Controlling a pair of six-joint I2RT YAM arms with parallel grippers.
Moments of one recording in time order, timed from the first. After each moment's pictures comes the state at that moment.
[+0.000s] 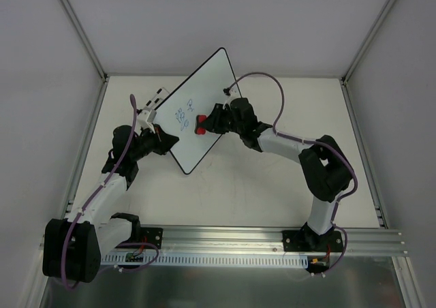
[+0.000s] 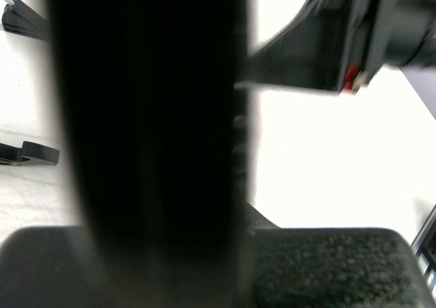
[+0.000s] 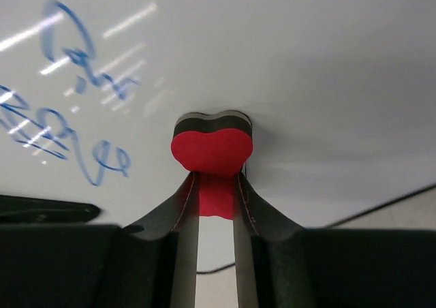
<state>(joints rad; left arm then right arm) -0.13 1.02 0.49 0.23 0.59 -0.30 0.70 1.84 1.15 0.29 -0.24 0.72</state>
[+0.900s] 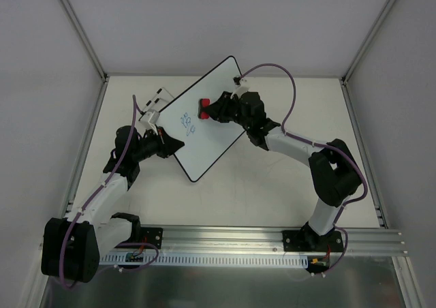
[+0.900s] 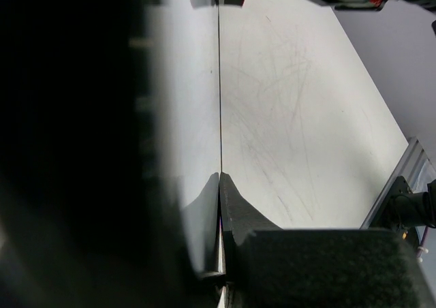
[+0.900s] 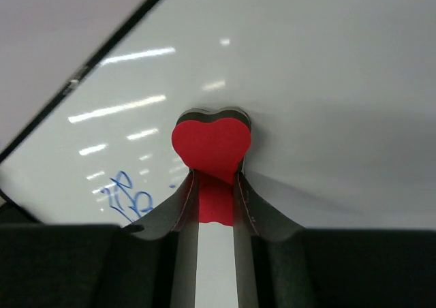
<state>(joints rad) -0.16 1.02 0.49 0.19 0.65 -0.39 0.67 1.78 1.21 0.41 -0.20 0.69</state>
